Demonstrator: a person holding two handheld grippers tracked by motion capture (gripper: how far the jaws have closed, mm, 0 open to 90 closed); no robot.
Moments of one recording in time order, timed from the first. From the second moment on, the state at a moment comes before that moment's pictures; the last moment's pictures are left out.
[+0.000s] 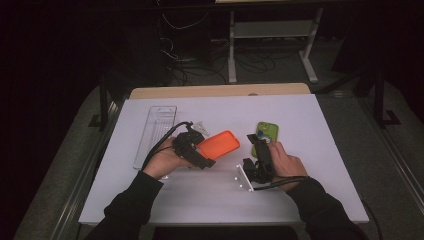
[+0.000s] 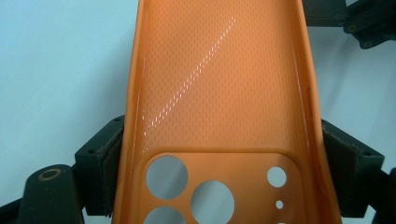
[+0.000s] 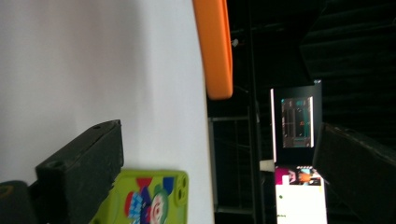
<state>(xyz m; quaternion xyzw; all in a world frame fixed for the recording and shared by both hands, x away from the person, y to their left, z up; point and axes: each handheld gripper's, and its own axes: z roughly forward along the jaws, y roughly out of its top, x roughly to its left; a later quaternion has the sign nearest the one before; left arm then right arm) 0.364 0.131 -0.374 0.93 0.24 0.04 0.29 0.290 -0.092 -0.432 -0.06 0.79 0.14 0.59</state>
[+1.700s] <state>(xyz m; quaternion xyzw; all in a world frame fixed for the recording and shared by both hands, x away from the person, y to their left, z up) 0.363 0.127 -0.375 0.93 0.23 0.05 0.28 0.292 -0.046 -0.443 -0.14 0.76 0.17 0.62</state>
